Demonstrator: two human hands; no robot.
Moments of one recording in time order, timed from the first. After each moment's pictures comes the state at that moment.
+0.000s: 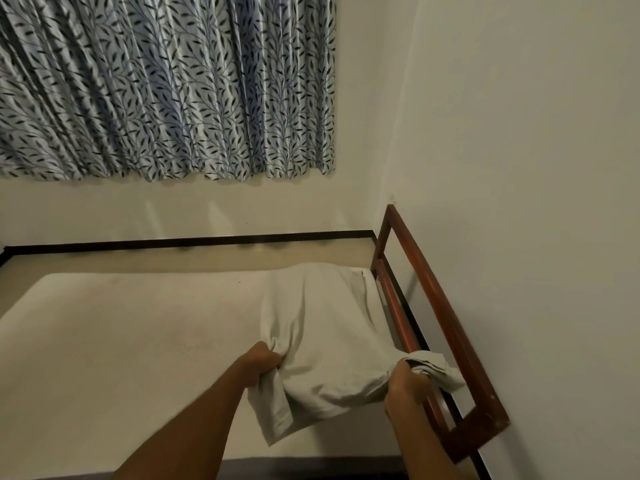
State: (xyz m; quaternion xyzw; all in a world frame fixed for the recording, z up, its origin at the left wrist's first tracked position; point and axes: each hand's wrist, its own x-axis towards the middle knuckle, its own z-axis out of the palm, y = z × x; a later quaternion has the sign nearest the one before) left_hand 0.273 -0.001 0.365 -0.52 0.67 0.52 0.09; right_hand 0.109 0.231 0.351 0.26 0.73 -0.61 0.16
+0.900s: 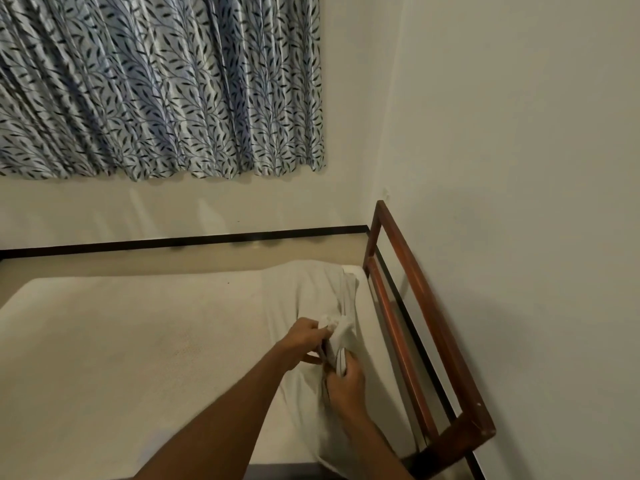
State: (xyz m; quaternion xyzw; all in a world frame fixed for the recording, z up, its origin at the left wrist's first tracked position) left_hand 0.147 0.070 0.410 -0.38 0.69 0.62 0.03; right_hand 0.132 0.198 0.344 -0.11 0.78 -0.58 0.20
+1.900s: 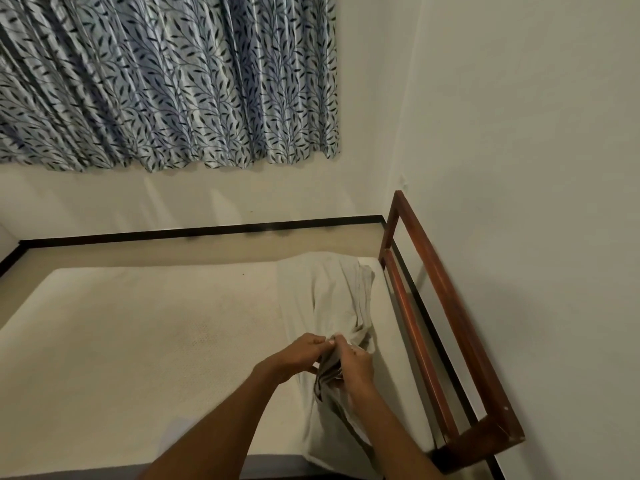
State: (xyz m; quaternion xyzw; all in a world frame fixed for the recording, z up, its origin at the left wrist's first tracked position) left_hand 0.191 0.036 0.376 -0.27 0.73 0.61 0.11; right_hand 0.119 0.155 0.353 0.06 0.72 -0.60 0.34
